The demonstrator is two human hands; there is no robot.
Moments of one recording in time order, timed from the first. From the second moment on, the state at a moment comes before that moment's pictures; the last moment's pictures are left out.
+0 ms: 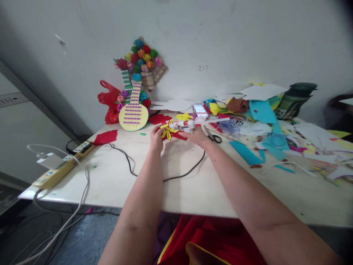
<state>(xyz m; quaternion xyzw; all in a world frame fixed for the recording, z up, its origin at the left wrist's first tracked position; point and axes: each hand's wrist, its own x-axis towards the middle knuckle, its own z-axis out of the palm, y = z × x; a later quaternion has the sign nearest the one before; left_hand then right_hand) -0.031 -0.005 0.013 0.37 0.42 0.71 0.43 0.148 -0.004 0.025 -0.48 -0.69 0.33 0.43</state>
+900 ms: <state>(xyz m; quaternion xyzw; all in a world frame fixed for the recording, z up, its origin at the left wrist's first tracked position) -0.029 -0.003 0.012 0.37 0.41 0.71 0.44 0.145 0.000 0.025 -0.50 -0.75 0.20 0.39</state>
